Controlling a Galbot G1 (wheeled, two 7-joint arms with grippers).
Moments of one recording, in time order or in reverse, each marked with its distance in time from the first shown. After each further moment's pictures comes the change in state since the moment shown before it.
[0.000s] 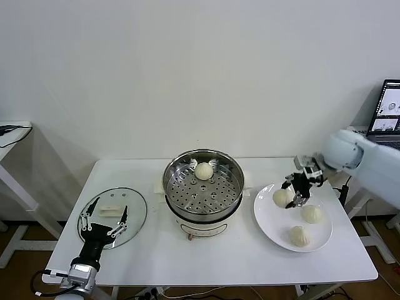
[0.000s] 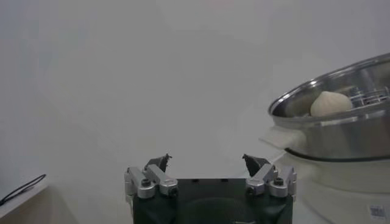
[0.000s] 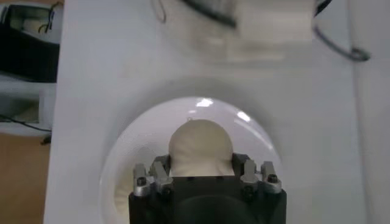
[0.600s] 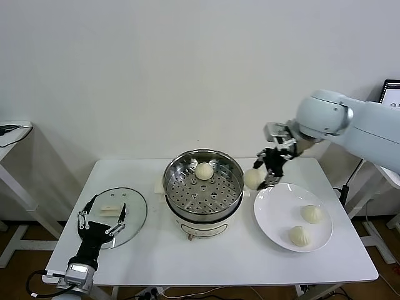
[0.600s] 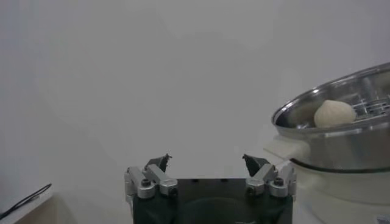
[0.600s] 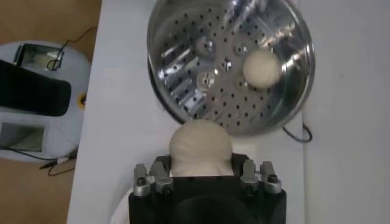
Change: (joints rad) left arm 0.003 0.001 -0.008 -0.026 -0.001 0.001 -0.001; right arm 0.262 0.257 -0.158 0.087 0.233 -0.206 0.073
